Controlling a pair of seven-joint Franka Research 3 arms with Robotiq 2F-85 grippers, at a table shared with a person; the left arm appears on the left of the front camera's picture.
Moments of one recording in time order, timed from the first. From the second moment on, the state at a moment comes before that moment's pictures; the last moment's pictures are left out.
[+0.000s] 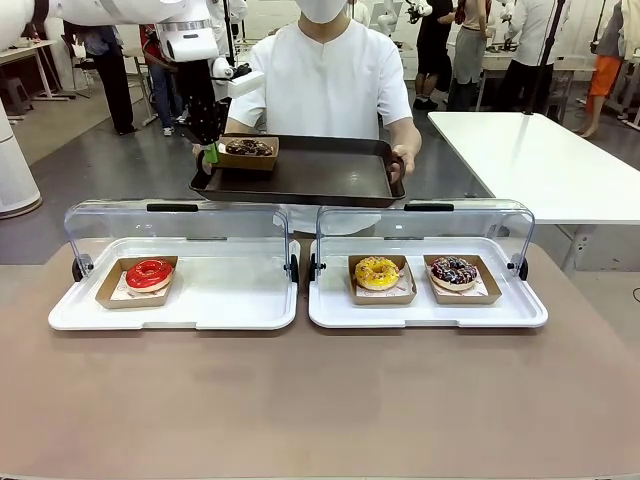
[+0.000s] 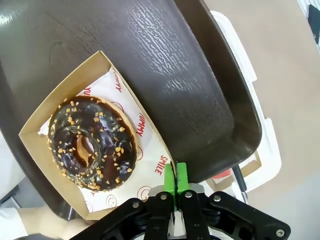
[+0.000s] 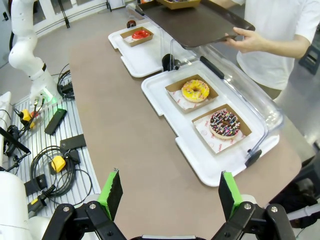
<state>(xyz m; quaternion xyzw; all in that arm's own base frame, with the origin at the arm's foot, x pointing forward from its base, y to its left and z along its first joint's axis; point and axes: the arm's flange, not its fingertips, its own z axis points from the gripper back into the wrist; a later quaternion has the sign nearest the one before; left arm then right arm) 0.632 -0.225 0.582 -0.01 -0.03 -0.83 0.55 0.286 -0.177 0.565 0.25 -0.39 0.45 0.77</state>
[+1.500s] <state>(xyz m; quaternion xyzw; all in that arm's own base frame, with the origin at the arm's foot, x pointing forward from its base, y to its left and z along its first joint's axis) 0.631 -0.238 0.574 -0.02 -0.02 -0.84 0.54 0.286 -0.177 0.565 0.25 -0.39 0.45 0.77</state>
